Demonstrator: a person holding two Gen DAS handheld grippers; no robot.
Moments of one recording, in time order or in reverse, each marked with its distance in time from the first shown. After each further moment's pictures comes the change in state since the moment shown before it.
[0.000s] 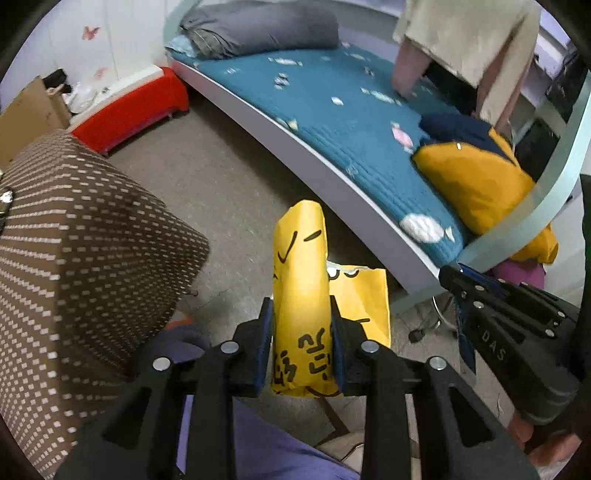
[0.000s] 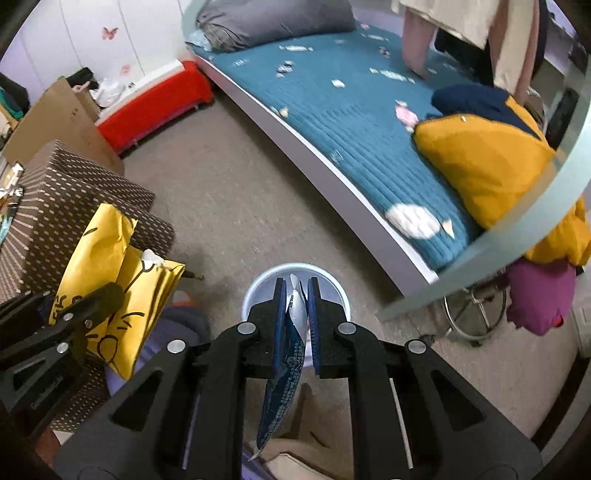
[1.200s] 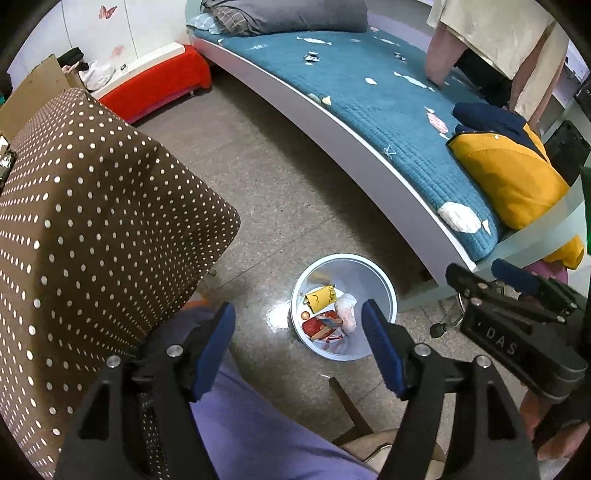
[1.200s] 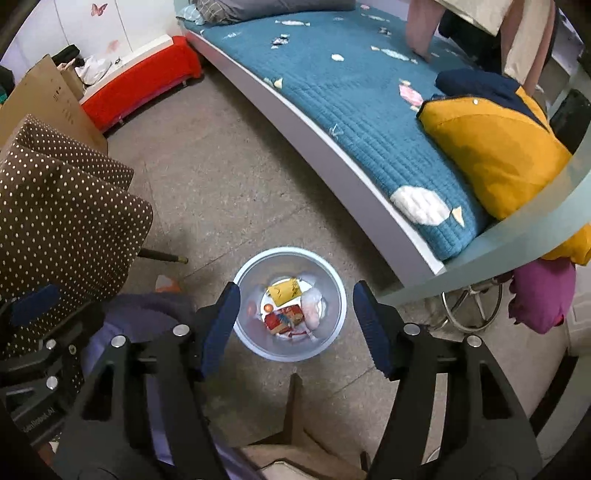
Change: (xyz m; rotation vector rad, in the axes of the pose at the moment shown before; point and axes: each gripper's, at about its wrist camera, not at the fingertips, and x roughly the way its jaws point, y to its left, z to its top) left arm 0.031 0.041 -0.010 -0.062 0.057 0.073; right arm 0.046 0.017 0.001 -0.020 0.084 -0.047
